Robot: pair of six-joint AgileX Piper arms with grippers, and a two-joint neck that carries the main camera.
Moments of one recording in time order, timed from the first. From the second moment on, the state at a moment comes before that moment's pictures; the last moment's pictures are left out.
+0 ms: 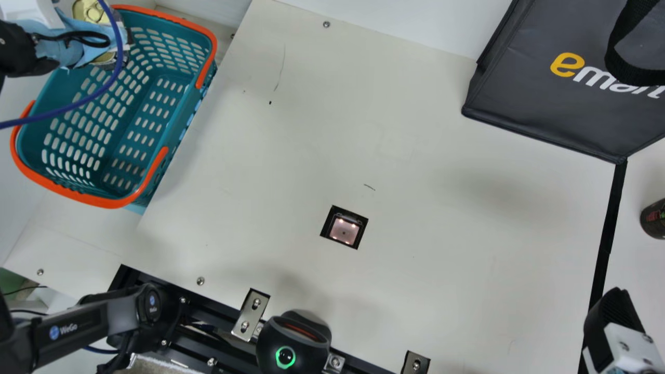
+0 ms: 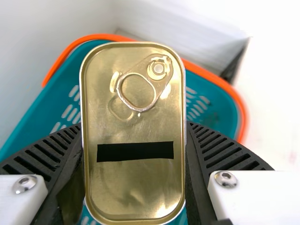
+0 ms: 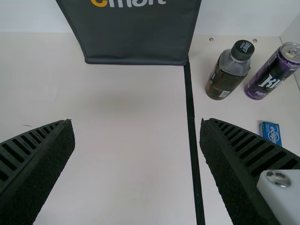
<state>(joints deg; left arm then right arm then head) 27.6 81.7 -65.5 -9.6 38.5 8.8 0.6 42.6 -69.7 -0.8 69.7 0.0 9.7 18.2</state>
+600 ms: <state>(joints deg) 2.6 72.1 -64.2 3.8 49.3 -13.7 0.6 42.6 -69.7 -0.8 69.7 0.0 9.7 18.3</state>
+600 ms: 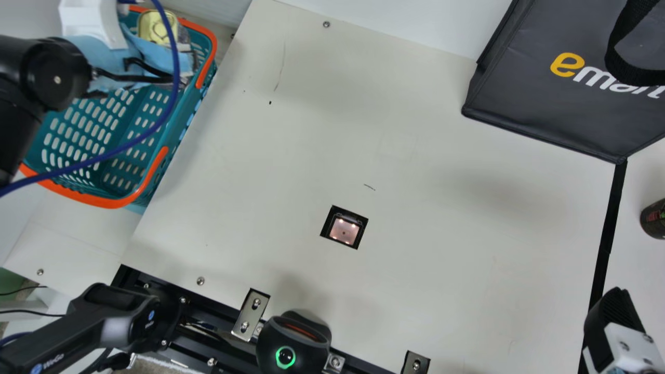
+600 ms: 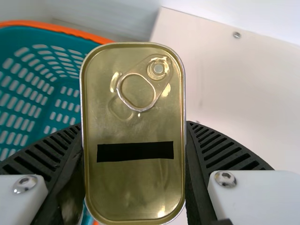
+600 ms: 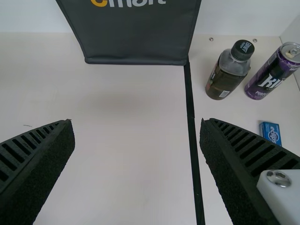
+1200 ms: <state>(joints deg) -28.2 71.2 -62.1 16.0 56.9 -42.9 0.6 42.6 -69.7 -0.8 69.7 0.0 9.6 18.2</state>
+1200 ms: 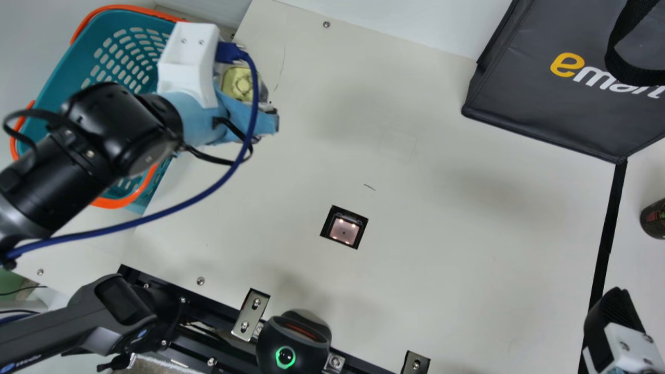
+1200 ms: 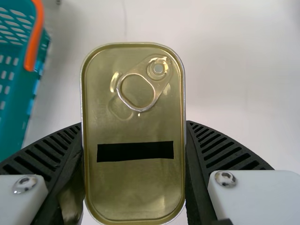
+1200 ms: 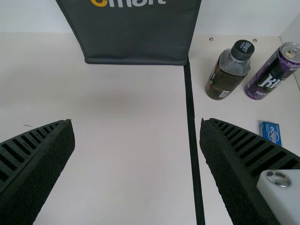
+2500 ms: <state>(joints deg) -63.9 82.2 -54.7 24.6 50.7 -79.5 0.6 42.6 -69.7 -0.8 69.6 0.0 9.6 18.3</state>
